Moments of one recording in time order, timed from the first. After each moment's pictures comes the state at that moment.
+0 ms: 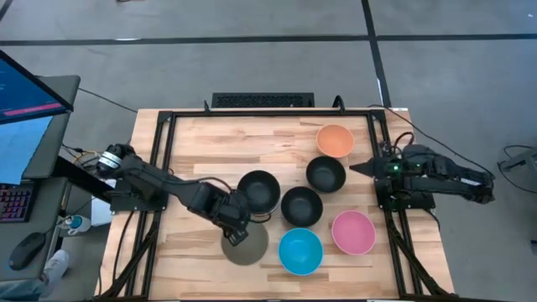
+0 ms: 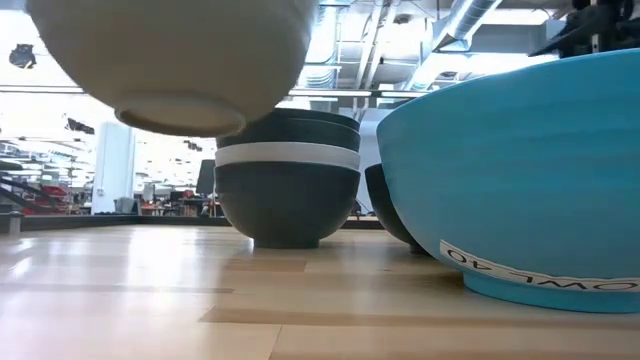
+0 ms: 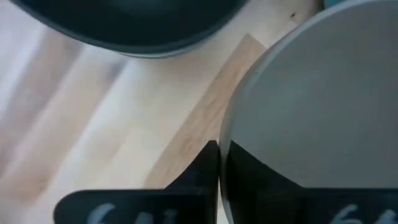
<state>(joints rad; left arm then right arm) -0.37 1.65 1.41 -1.06 -0.05 -1.01 -0.12 0.09 0.40 -0.60 -0.05 1.11</state>
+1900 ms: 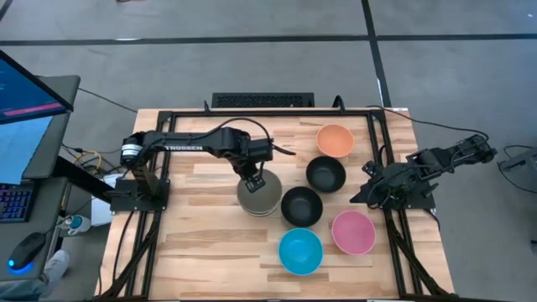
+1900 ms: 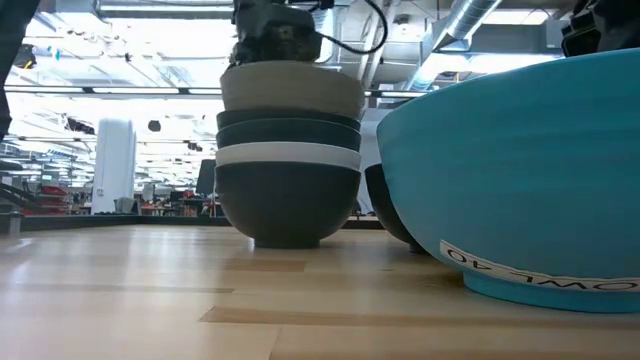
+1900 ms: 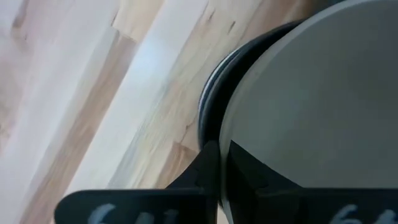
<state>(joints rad) 0.09 1.81 1.66 -1.21 -0.01 -0.45 0.36 0.47 0.57 -0.82 0.01 1.32</state>
